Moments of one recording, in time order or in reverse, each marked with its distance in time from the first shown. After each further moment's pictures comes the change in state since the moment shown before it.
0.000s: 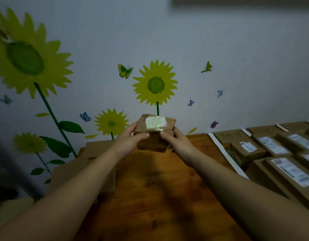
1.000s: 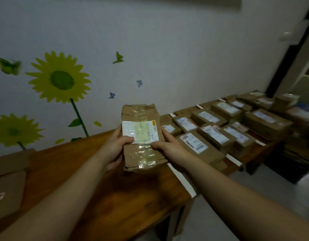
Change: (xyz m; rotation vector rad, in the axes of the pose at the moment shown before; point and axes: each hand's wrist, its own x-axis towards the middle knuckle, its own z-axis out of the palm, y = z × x) left_hand -0.020 0.023 0.275 -0.480 -0.360 -0.238; right_hand -0.143 0.040 -0.240 0.124 0.212 0.199
